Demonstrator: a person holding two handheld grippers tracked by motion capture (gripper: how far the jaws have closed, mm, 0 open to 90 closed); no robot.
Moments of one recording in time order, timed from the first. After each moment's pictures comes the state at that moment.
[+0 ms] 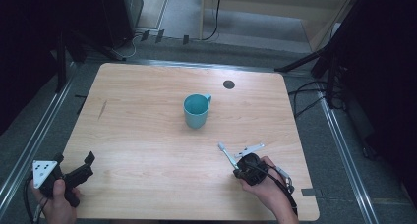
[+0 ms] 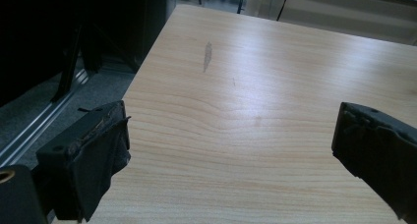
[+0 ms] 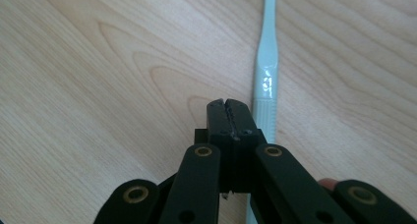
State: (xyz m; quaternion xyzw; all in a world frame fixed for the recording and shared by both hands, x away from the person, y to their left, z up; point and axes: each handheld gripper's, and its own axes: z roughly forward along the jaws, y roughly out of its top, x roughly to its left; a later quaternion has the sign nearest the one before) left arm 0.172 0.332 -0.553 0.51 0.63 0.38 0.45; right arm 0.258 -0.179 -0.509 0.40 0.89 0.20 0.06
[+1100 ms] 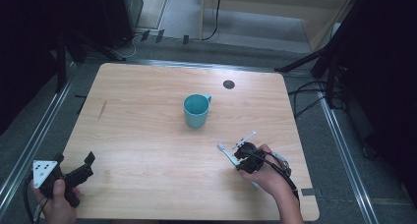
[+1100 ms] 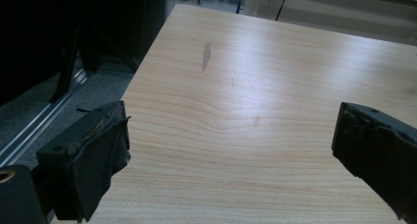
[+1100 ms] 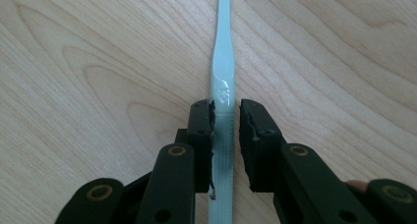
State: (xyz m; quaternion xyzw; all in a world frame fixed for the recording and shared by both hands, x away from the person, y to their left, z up) left arm 0.172 0.332 -0.553 0.51 0.63 0.37 0.45; right arm 0.293 -0.174 -0.506 0.39 0.91 0.12 0.07
